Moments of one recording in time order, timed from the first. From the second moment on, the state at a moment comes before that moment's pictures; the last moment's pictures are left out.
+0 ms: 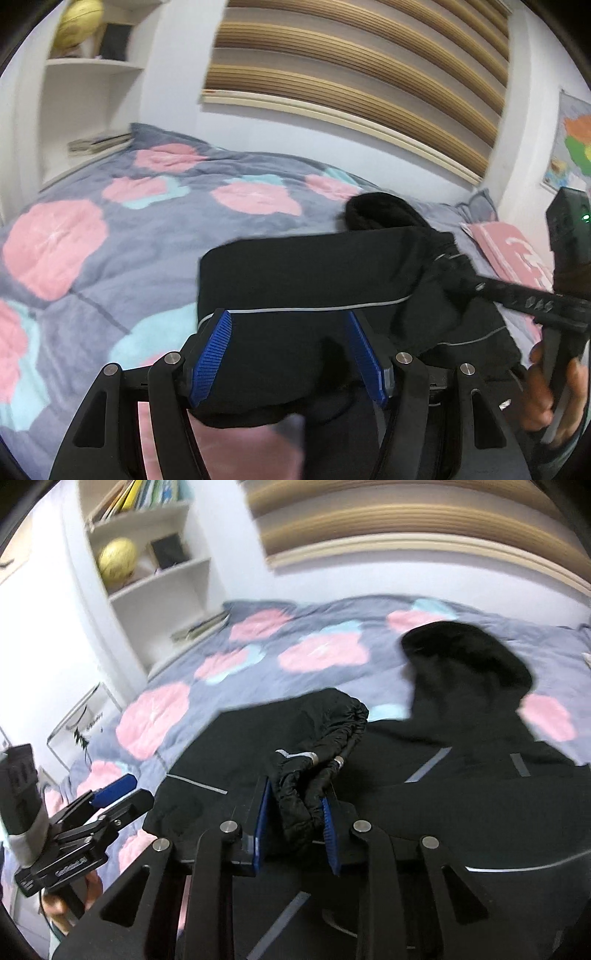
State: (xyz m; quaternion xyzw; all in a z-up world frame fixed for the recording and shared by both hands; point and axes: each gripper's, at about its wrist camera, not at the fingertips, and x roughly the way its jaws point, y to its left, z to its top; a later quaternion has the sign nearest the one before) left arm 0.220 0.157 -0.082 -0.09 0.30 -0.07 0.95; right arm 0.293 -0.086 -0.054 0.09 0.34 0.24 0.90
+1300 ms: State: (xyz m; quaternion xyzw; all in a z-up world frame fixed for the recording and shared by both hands) left arm 0.318 -0.009 -0.152 -0.05 0.46 -0.16 0.87; right arm 0.268 -0.330 -0.134 0.06 0.42 0.01 0.91
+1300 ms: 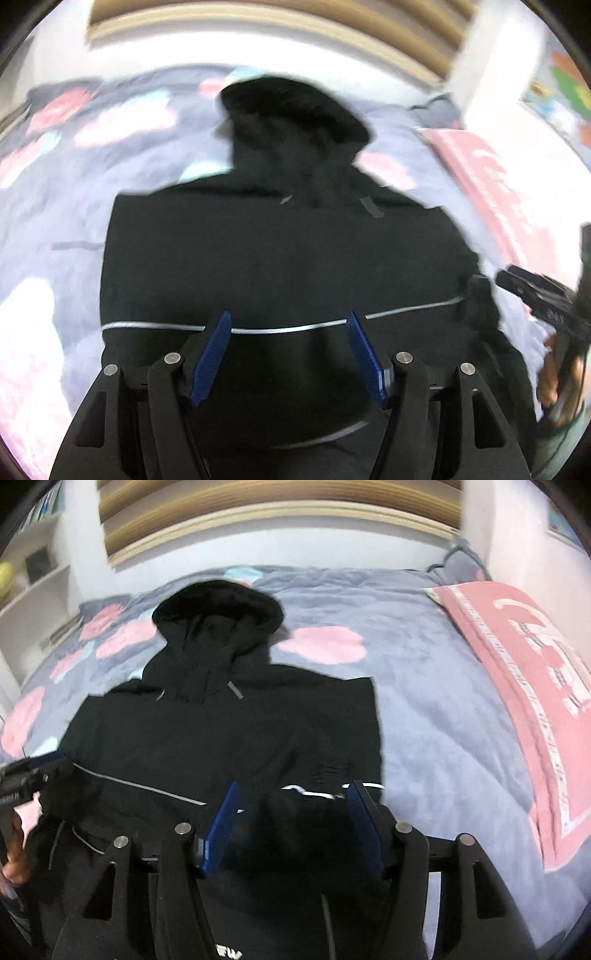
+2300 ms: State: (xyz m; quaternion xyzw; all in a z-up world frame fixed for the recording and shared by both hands) left arm 0.307 -0.009 -0.157 -0.02 0.46 -0.14 0.88; right arm 0.288 -0.339 -0.203 0.09 0.49 0.03 0.87
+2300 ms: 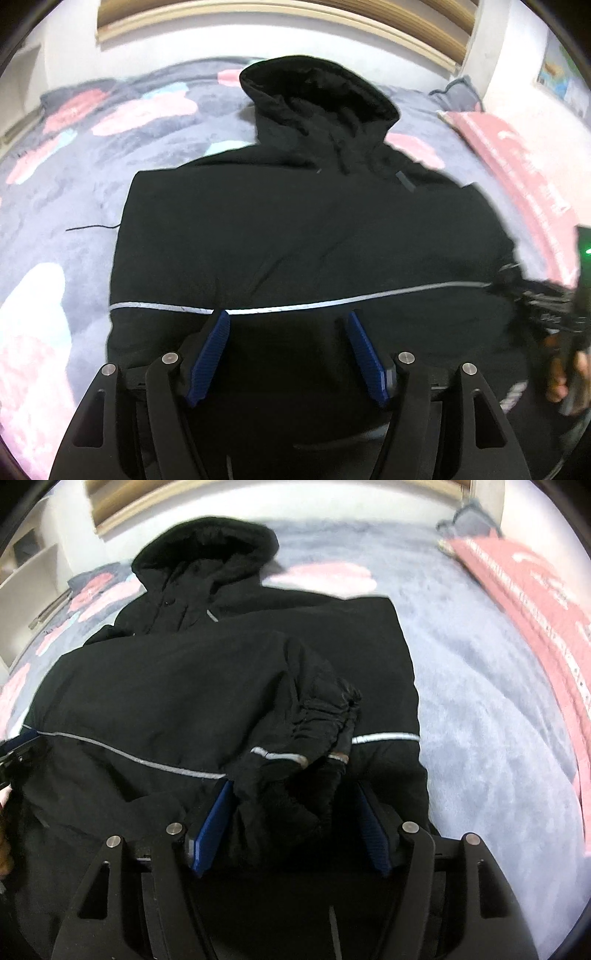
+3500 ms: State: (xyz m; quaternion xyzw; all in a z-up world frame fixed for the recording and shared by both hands) left arm 0.623 -0.016 -0.100 -0.10 0.51 -0.11 0.85; right arm 0.590 -0.349 -0.111 0.17 0.52 0.04 0.84
